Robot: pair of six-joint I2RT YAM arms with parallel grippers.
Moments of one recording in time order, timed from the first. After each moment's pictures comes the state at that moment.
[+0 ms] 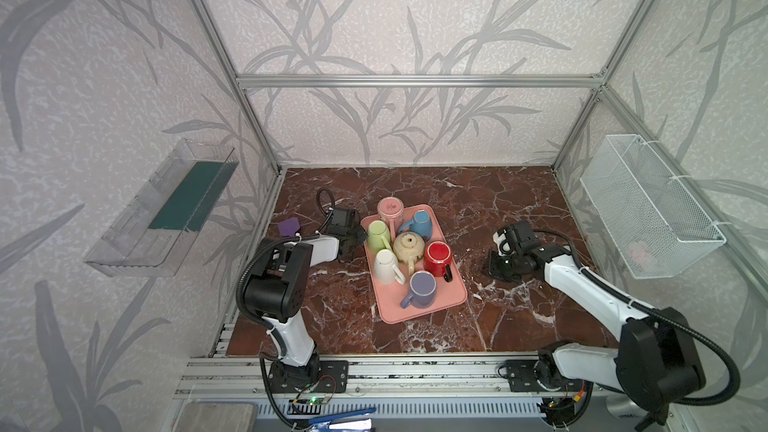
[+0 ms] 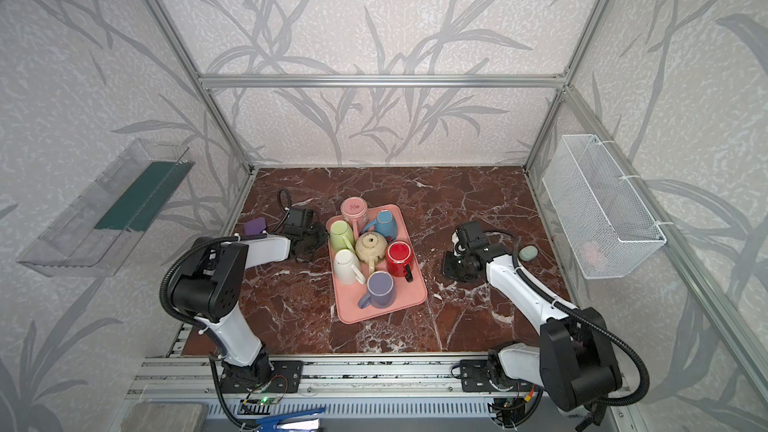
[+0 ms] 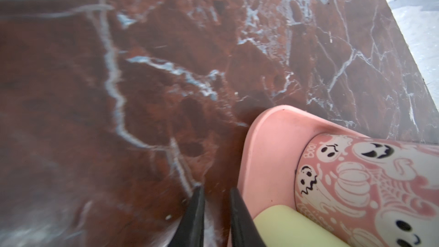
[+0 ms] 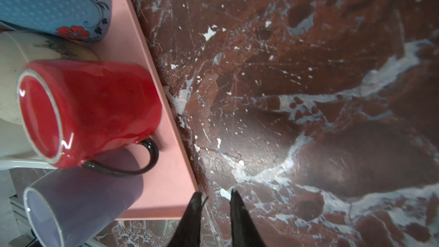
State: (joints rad) left arm -0.21 1.79 0.87 0.05 0.01 -0.84; right arm 0.29 1.32 0.78 -0.61 -0.30 0.52
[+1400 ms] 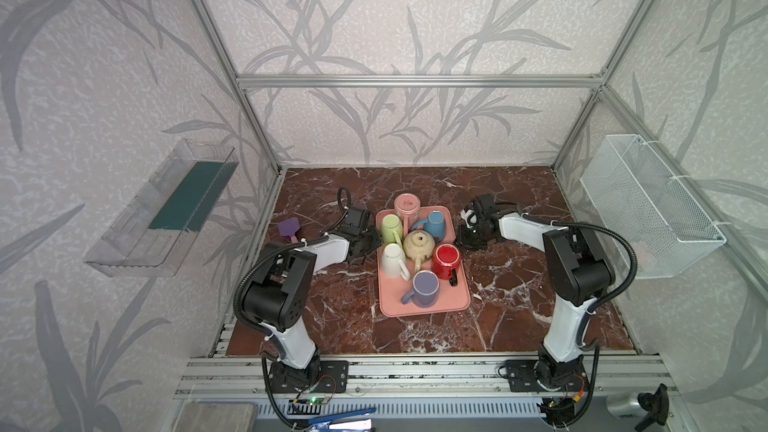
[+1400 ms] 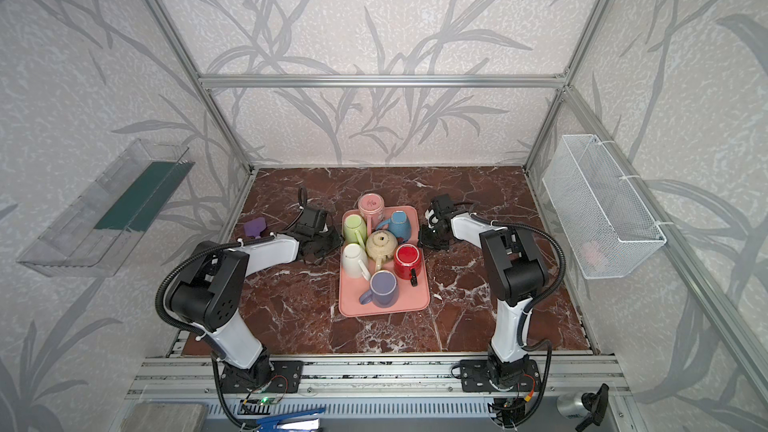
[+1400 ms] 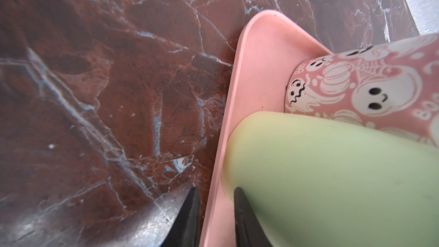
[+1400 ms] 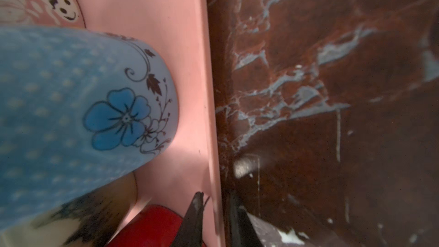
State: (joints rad) left arm -0.33 1.72 0.88 -0.08 0.12 -0.80; right arm 0.32 1.93 1.19 -0.44 -0.37 0.43
